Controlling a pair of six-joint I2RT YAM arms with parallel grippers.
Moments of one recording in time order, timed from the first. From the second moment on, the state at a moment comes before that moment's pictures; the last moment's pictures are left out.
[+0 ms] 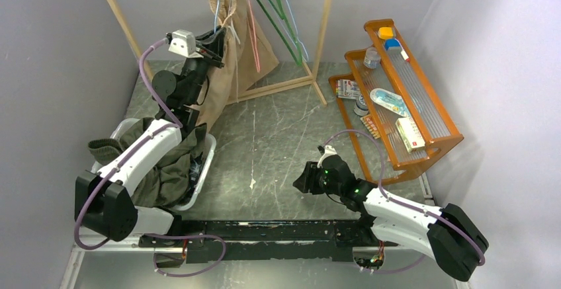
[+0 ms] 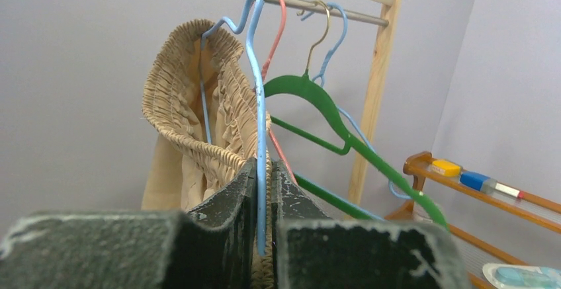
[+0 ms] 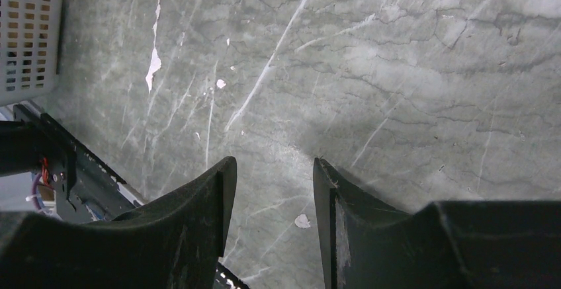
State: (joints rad) left arm -0.40 1.35 1.08 0.87 0.05 -0.13; right arm 0.76 0.94 0.21 0.08 -0.06 0.72
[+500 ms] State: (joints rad) left arm -0.44 1.07 1.01 0.40 -0.20 -0.27; right arm 0.76 0.96 0.23 0.08 -0.06 0.71
